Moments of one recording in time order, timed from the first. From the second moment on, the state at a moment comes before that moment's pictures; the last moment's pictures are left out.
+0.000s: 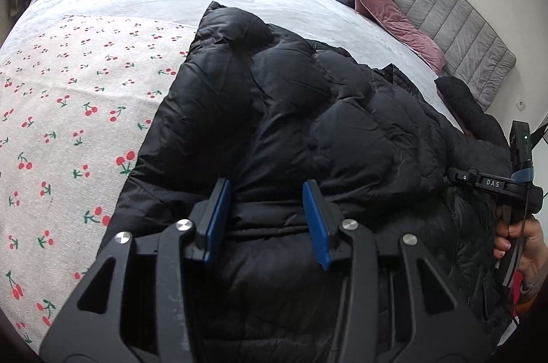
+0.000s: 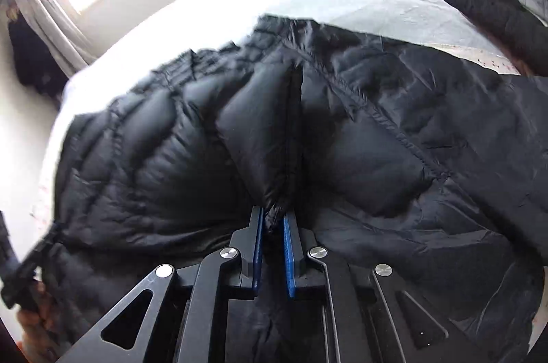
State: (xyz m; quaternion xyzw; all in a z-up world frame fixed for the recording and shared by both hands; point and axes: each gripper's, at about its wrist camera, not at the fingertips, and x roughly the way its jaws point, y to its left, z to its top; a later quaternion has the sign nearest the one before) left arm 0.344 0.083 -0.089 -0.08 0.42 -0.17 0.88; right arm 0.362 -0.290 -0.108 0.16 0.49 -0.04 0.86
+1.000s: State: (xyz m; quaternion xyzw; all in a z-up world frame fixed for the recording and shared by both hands) left arm 0.213 0.049 0.014 -0.05 0.47 -0.17 0.87; right arm 0.128 -0.481 -0.016 0.32 0.37 -0.18 0.86
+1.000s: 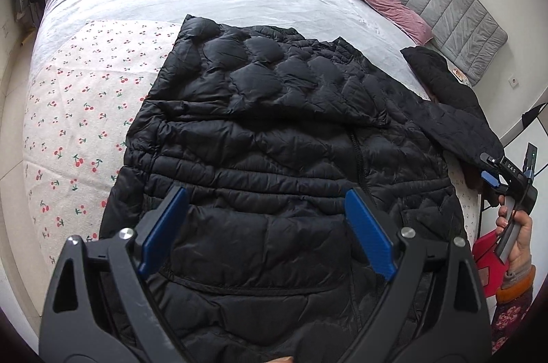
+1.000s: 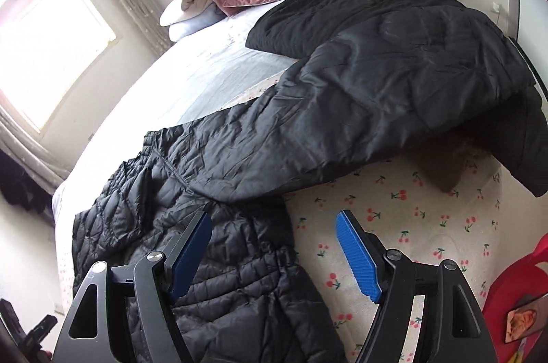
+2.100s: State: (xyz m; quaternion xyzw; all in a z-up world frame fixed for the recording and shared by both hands) left arm 0.223 -0.030 0.023 0.01 0.48 -0.19 0.86; right arm 0.125 -0.558 0.036 0.35 0.20 -0.25 0.88
